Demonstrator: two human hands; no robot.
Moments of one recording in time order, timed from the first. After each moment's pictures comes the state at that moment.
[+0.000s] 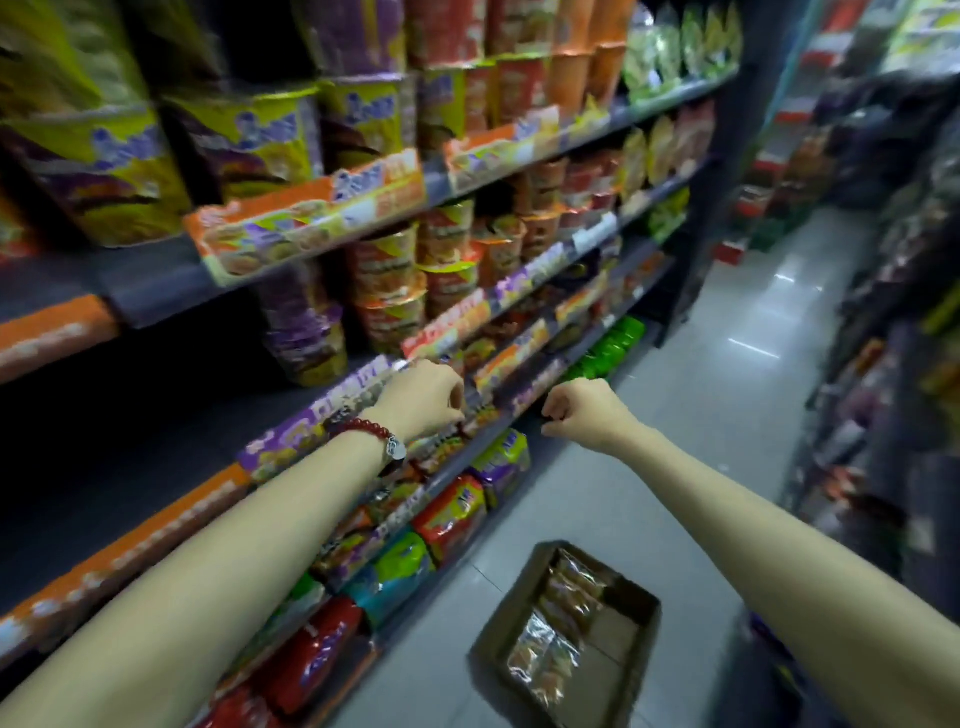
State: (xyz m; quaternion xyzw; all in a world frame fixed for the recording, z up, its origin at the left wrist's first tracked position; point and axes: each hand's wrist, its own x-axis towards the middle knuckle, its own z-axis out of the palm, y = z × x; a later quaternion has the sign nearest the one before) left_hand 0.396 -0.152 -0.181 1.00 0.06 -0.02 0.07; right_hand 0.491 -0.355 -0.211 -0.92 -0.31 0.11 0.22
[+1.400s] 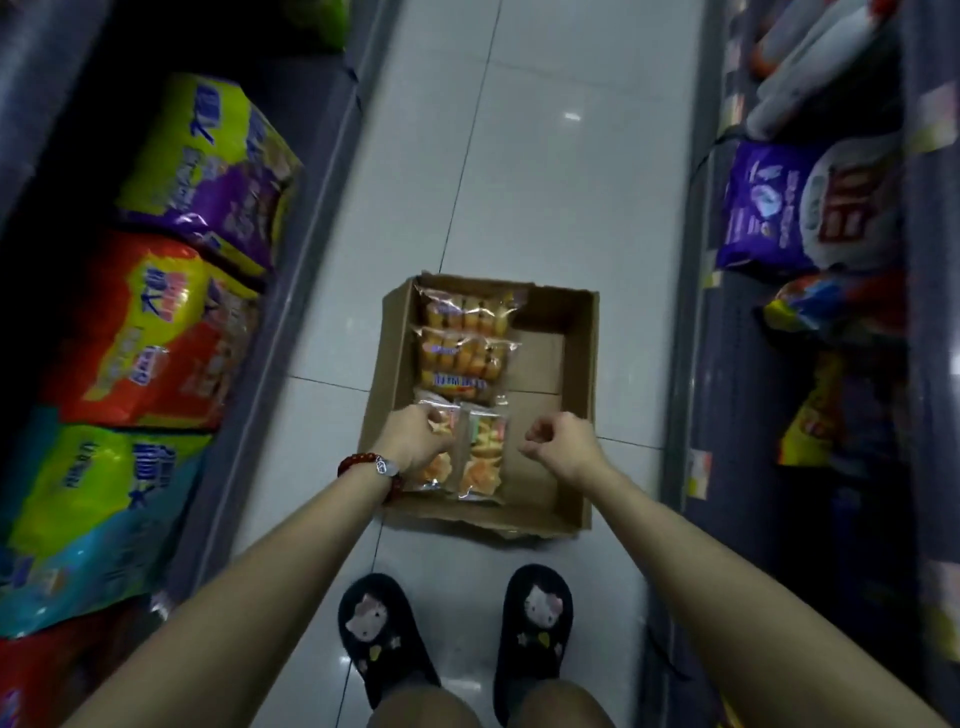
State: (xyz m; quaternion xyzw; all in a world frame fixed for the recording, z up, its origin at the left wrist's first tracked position) left_hand 0.503 -0.284 -0.900 0.85 0.12 -0.42 0.30; right_hand 0.480 -0.482 -0.895 -0.84 0.20 0.38 0.34
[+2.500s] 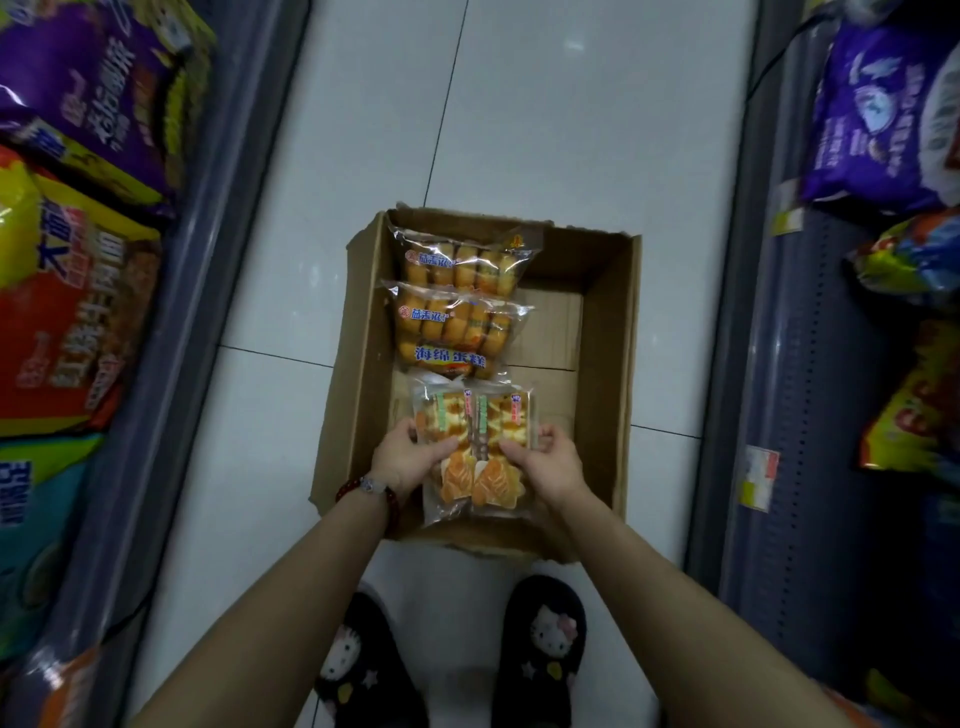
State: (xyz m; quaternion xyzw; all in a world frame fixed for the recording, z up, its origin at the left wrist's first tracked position) left_hand 0.477 -0.287 -1.053 0.65 0.36 -0.43 0.51; right_hand 0.455 -0.471 -1.037 -0.61 0.45 0.33 0.57
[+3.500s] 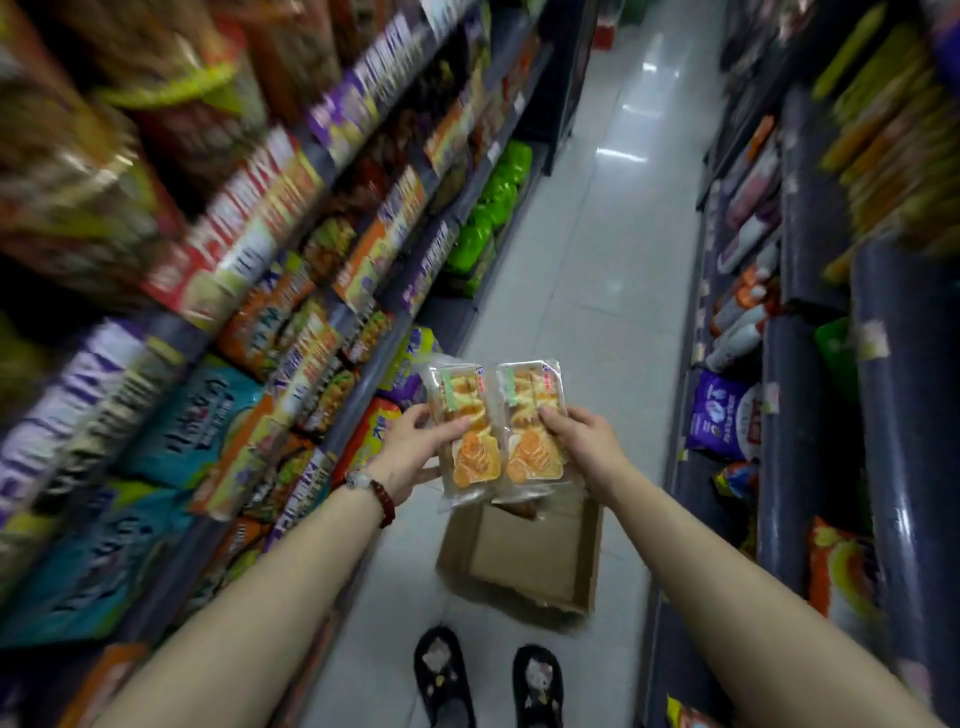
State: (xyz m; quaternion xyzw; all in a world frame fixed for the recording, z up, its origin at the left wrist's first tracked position) left_hand 0.500 -0.174 -0.443 0.63 0.28 -0.22 0.69; right_hand 0.524 -0.389 -0.447 -0.67 0.22 0.26 0.66
